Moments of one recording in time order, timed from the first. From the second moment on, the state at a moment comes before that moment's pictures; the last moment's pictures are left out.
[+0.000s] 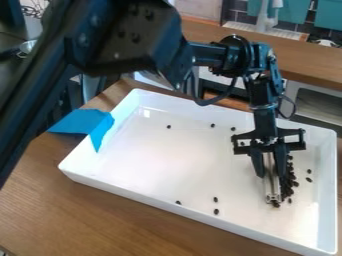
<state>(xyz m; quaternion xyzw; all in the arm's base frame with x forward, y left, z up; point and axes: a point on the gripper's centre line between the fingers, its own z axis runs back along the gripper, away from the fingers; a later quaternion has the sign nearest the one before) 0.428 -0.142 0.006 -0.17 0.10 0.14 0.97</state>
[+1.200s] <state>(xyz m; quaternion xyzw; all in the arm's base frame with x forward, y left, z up) 0.365 -0.018 0.060 -0.08 0.04 0.11 0.99</state>
